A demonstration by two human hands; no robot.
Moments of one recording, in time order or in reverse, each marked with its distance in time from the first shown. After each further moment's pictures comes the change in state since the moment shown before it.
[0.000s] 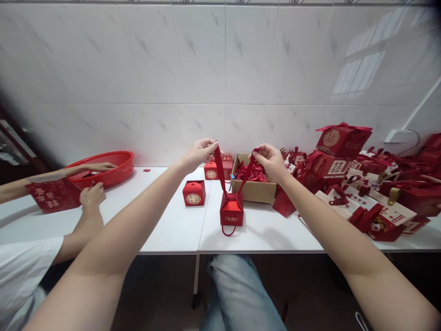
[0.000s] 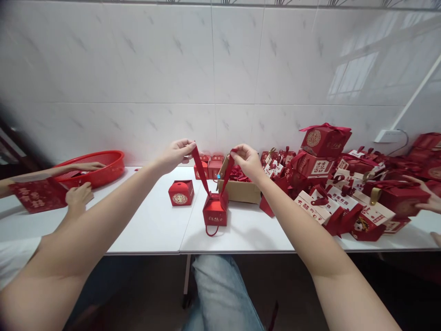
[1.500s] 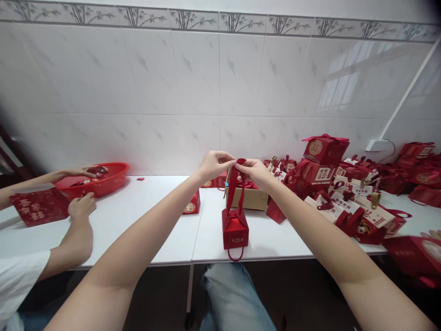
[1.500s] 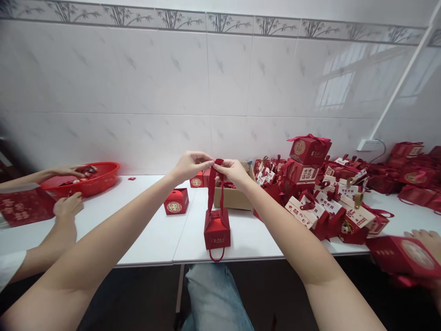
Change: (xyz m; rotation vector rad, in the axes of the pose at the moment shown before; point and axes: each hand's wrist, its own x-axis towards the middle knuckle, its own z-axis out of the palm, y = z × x) left_hand -0.009 0.015 0.049 0.285 -0.066 0.304; right_hand -0.006 -0.029 0.022 0.127 -0.191 0.355
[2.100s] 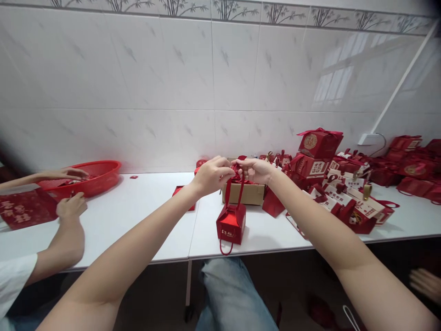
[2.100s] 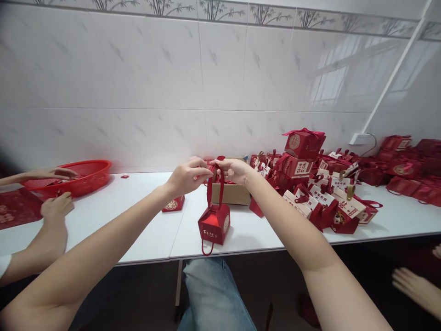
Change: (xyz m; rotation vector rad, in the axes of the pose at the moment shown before) left_hand -0.024 -0.026 0.018 0.633 0.075 0.707; right_hand 0.003 -0.006 -0.024 0.144 -0.076 0.317
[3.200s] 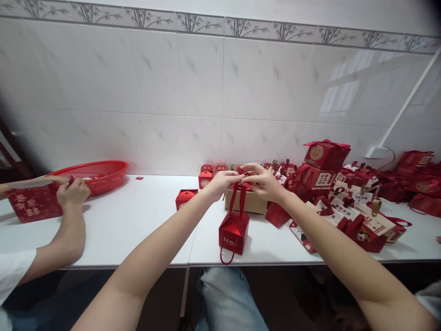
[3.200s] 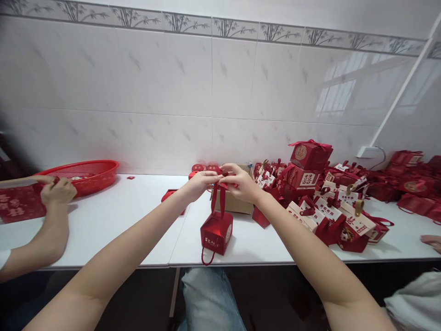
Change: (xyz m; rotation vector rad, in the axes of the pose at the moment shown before) left_hand 0.010 0.017 0.015 -1.221 -0.105 -1.099; right_hand -0.017 0.023 -0.017 -1.142 -0.027 -1.063
